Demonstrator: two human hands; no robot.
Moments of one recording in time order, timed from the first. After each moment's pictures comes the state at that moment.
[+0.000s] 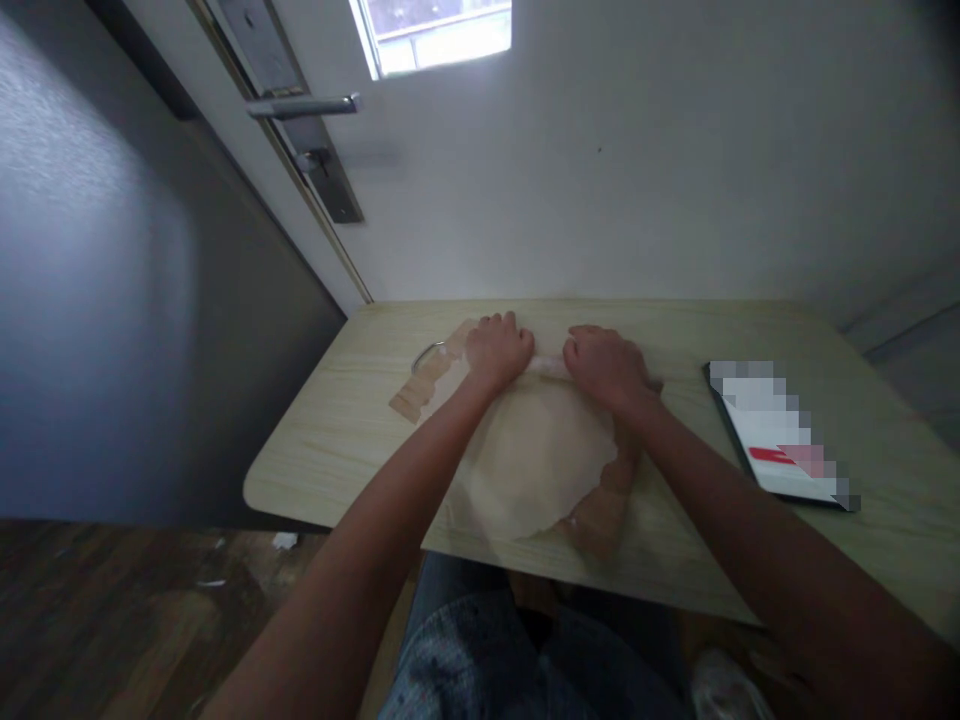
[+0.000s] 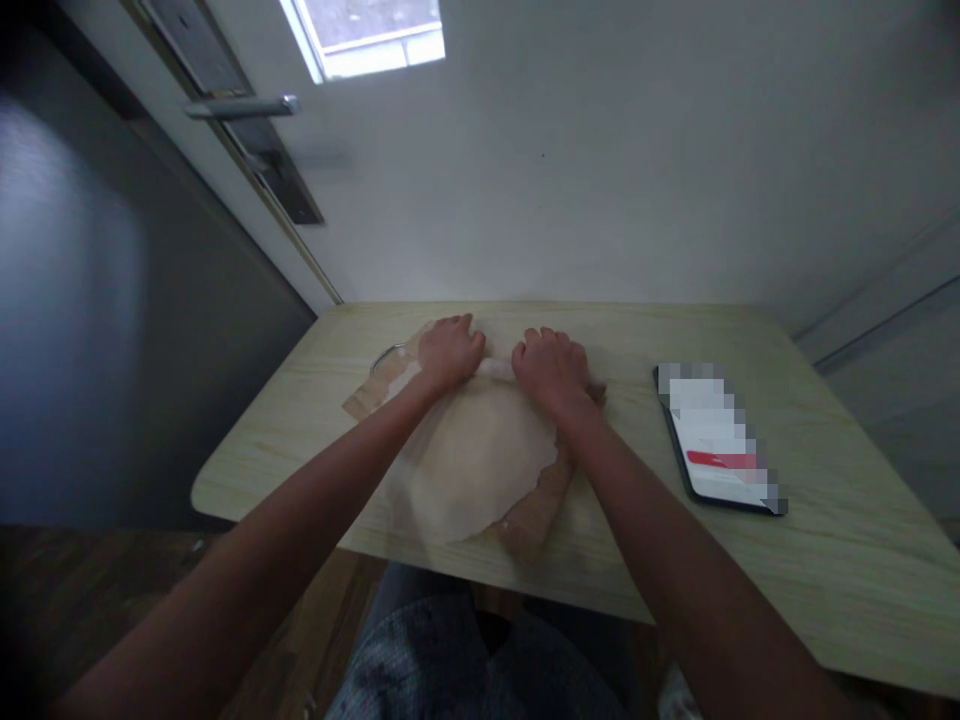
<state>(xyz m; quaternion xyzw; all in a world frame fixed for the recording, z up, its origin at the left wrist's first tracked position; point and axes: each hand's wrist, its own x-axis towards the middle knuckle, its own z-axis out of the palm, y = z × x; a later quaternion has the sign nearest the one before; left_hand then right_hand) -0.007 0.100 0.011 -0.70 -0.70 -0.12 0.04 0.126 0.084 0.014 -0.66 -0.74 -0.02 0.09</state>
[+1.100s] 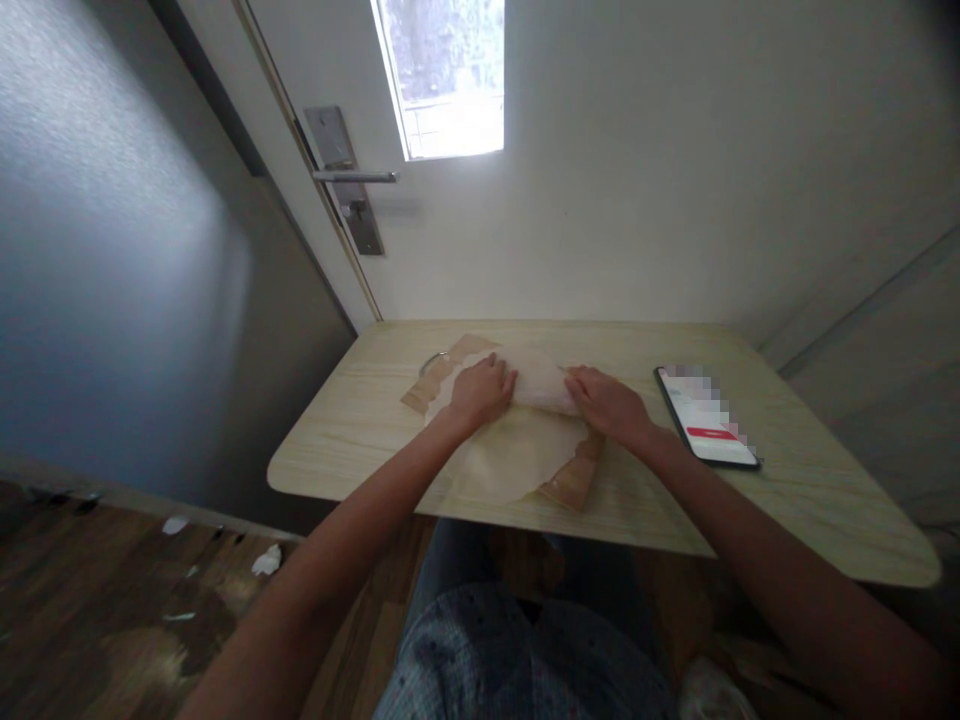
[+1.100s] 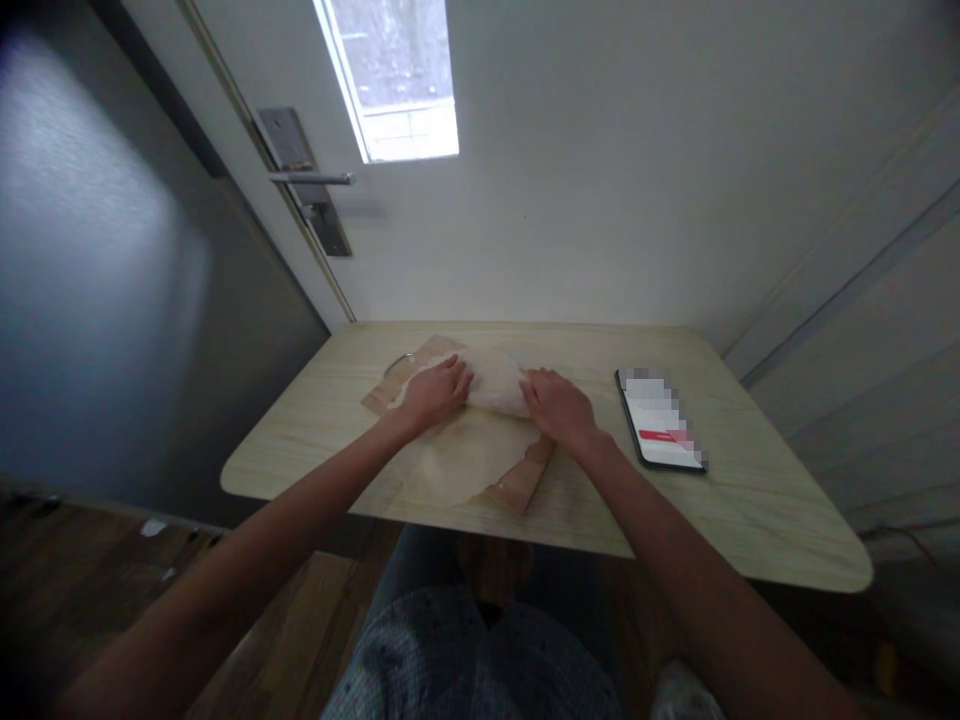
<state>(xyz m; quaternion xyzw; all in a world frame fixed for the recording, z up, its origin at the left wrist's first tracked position) -0.029 0.023 0.027 -0.79 -0.61 -0.07 0.03 0.161 0.019 0.017 -0.59 -0.80 0.01 0.09</state>
